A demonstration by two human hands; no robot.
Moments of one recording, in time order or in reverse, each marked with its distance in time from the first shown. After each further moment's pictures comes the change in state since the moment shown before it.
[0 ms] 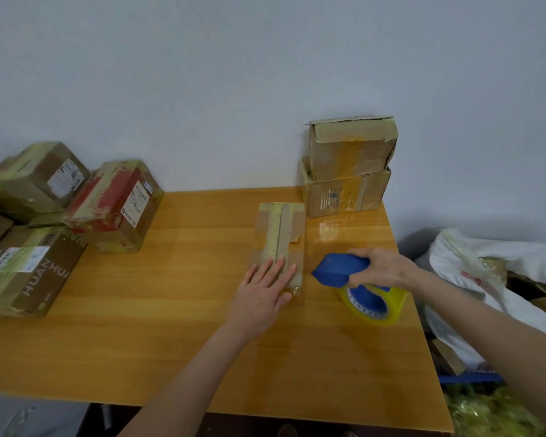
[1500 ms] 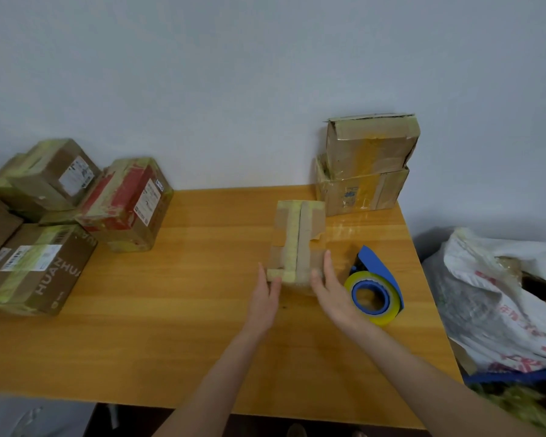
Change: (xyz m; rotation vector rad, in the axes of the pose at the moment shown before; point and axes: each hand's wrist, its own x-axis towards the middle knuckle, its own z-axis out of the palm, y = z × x) left_hand -0.006 -0.004 0.001 -1.047 0.060 -0.644; right_hand -0.008 -0.100 0.115 0.526 0.214 -0.006
